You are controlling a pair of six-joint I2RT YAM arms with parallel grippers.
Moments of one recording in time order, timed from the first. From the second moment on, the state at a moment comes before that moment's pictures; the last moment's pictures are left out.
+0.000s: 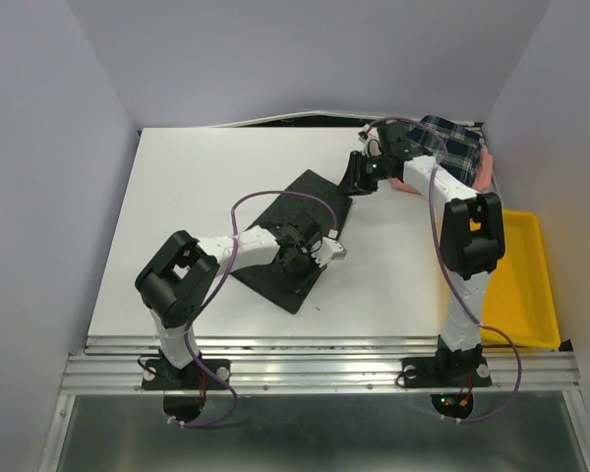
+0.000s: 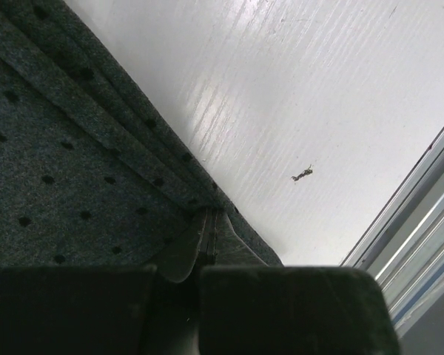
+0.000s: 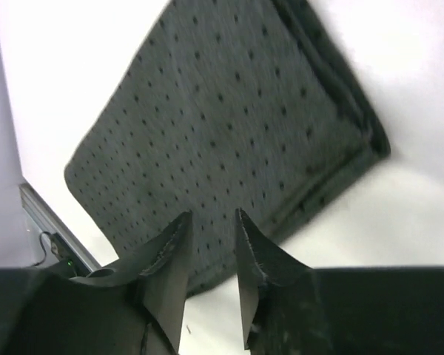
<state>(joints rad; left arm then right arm) -0.81 1.78 1.09 -0.55 0.34 0.20 0.24 2.02 1.64 -0.56 -0.59 0.35</state>
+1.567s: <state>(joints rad) -0.26 1.89 1.28 -0.79 0.14 0.28 0.33 2.11 1.42 -0.54 -0.79 0.14</state>
